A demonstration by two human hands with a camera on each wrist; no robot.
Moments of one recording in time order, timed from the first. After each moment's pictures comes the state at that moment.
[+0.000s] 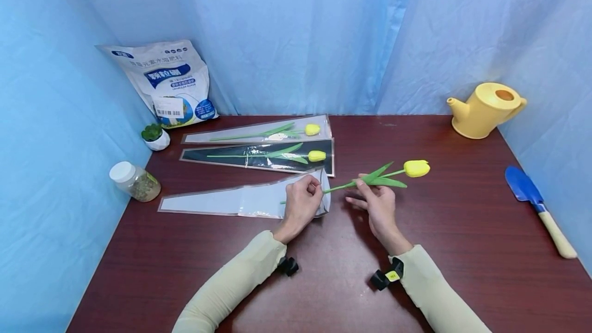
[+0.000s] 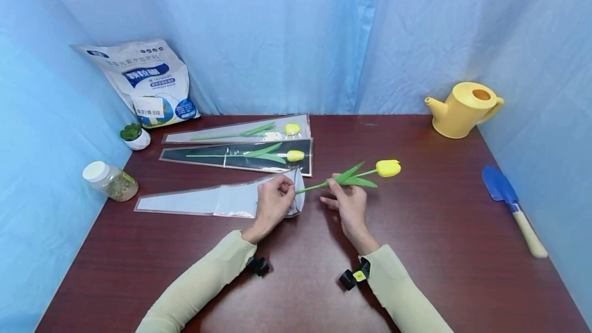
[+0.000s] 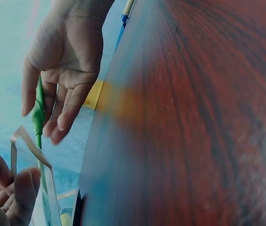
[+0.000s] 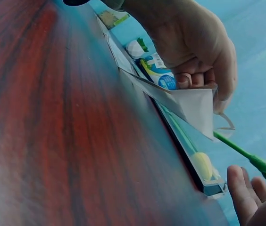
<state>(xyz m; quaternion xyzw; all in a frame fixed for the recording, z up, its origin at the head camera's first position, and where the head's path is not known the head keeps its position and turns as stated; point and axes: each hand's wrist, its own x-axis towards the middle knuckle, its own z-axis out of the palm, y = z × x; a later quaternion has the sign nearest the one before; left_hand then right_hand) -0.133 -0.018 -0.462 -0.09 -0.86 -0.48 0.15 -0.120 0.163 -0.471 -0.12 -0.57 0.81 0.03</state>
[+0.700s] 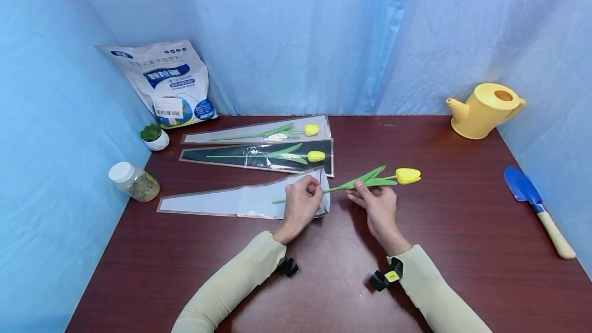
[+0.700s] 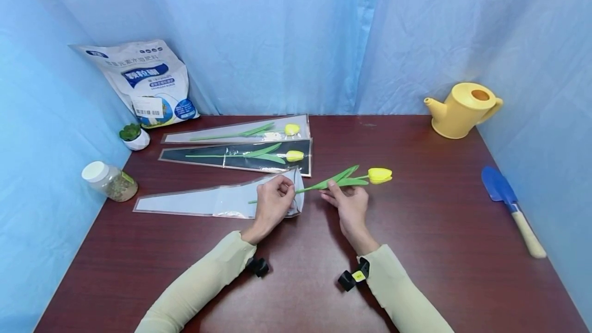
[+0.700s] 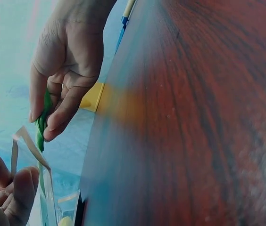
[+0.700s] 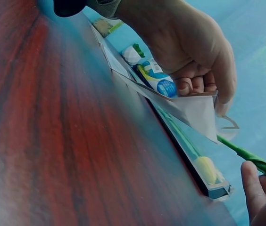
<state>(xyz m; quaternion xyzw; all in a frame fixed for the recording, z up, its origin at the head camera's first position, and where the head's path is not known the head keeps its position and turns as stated) -0.132 -0.017 -0.461 -0.09 -0.85 -0.49 0.14 -0.121 0.160 -0.473 -0.13 -0.55 0.82 0.06</state>
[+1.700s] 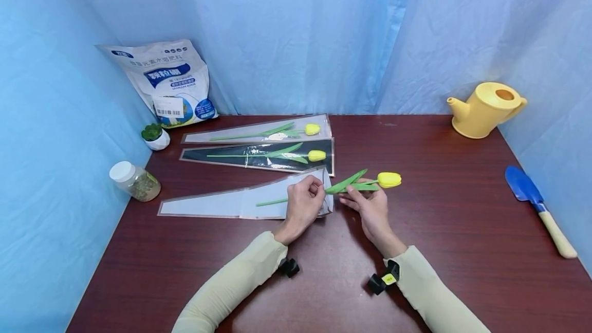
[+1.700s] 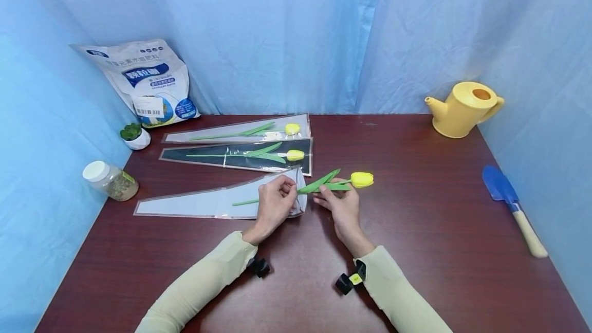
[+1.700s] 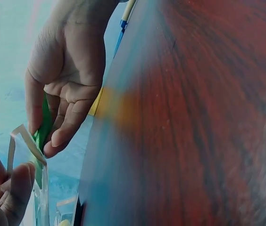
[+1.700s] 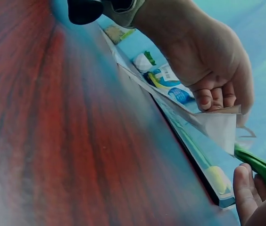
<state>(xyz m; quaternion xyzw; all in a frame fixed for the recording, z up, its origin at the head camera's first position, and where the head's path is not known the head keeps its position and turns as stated) -0.130 -0.015 -0.460 -0.11 -0.84 -0.51 0.14 -0.118 0.153 -0.475 -0.12 -0.55 0.83 0.00</state>
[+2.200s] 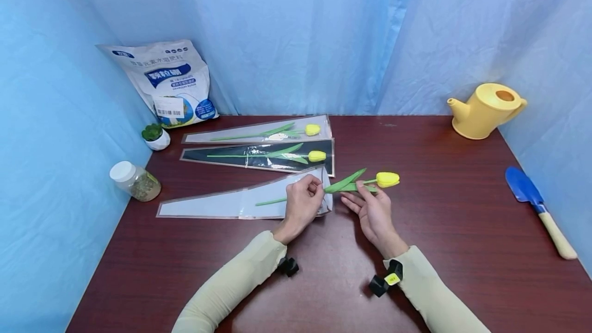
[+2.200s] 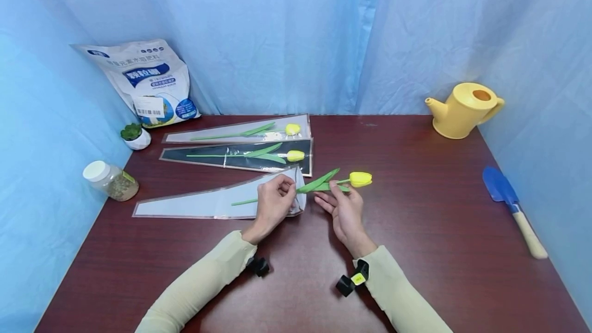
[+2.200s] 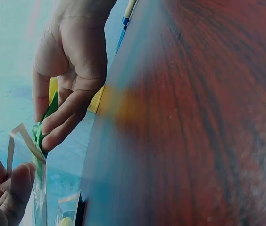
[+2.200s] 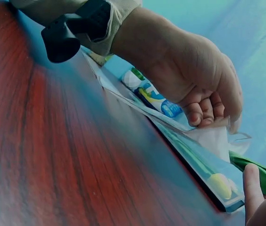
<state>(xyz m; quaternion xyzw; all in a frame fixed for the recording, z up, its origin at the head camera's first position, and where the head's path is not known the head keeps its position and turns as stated) -0.131 -0.016 -0.458 -0.10 -0.84 -0.51 0.14 -0.117 0.158 -0.468 -0.17 -0.46 0.87 -0.06</state>
